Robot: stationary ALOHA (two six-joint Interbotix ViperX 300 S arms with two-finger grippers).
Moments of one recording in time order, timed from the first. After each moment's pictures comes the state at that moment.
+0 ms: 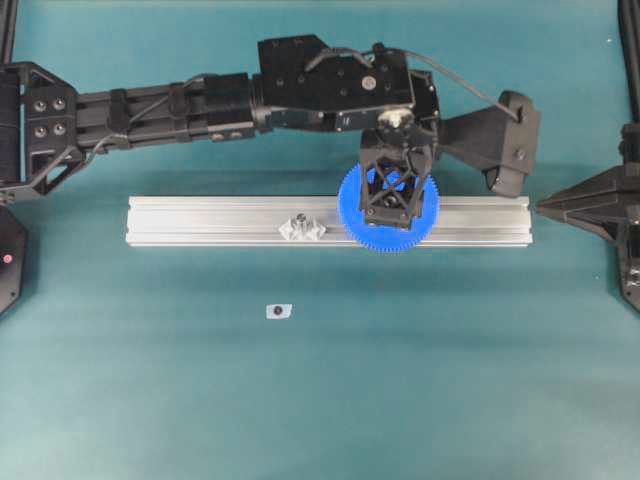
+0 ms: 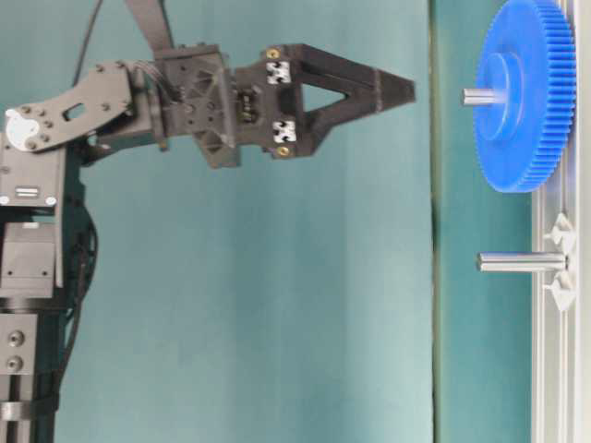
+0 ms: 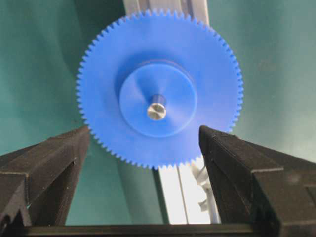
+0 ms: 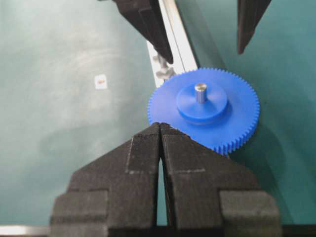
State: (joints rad) left arm 0.12 0.60 -0.66 0.03 1.35 0.31; right arm -0.09 -1.17 1.35 0.04 0.10 0.15
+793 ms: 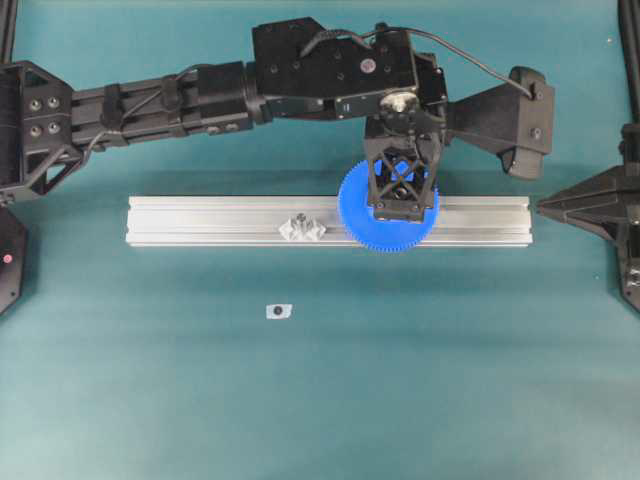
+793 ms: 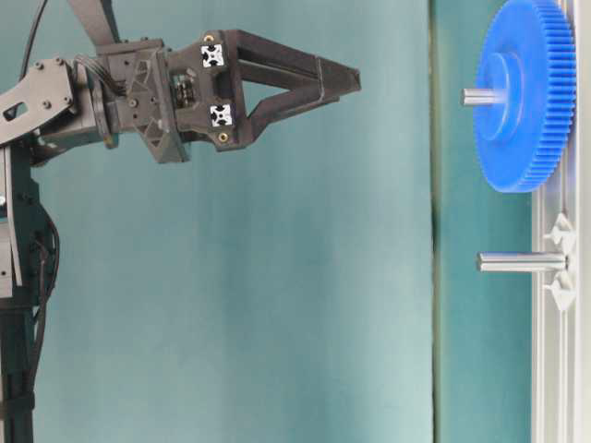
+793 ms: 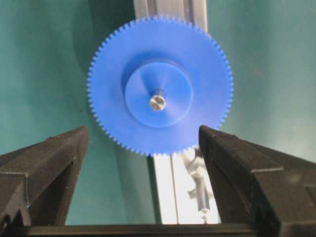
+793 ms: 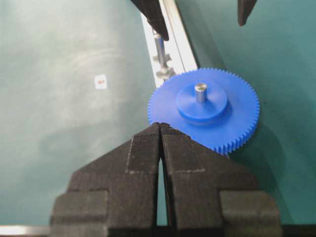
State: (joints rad) left arm 0.12 0.60 -0.75 0.03 1.42 0.24; right arm -0.09 -1.17 1.35 0.04 0.10 0.15
